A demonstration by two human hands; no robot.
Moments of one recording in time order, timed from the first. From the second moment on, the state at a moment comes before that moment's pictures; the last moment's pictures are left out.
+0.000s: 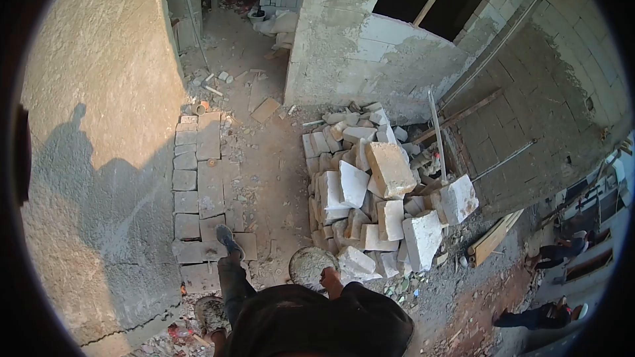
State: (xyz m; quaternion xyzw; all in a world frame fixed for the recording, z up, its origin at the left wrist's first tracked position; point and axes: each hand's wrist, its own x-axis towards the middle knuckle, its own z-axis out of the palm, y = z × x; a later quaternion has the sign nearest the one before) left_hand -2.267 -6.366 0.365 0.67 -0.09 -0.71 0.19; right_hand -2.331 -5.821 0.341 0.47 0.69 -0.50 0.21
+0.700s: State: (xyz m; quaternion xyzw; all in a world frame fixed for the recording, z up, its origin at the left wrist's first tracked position) left_hand -2.936 -6.426 0.395 0.62 -0.19 -0.75 0.12; right_hand -2.831 -5.922 0.433 0.42 0.84 -0.29 0.19
